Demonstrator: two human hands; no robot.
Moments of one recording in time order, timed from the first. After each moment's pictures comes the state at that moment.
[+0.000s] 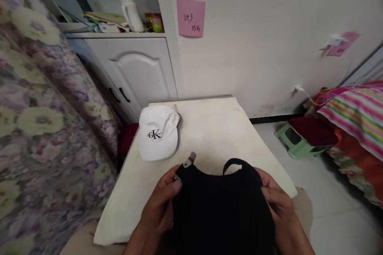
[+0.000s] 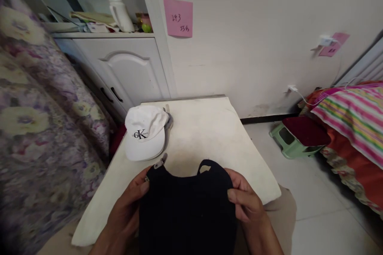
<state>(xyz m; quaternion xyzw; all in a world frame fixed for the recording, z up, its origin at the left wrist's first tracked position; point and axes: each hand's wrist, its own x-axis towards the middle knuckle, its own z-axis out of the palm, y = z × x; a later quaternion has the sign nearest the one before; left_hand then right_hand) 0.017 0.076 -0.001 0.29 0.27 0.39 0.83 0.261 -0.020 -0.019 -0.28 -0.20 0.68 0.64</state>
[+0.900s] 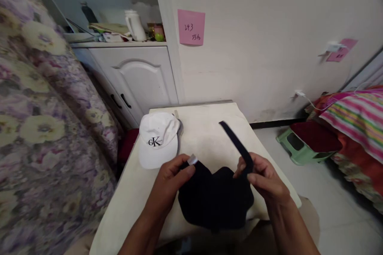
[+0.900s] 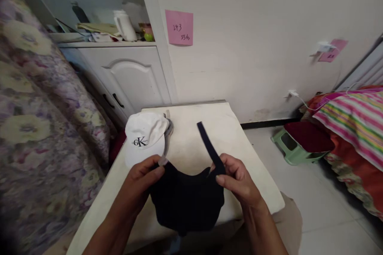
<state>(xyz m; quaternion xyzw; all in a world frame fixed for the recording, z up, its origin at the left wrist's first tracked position) 0.038 0.112 0.043 0.54 0.35 0.36 0.68 0.289 0.031 -0.005 -0.33 -0.44 0.55 0.63</state>
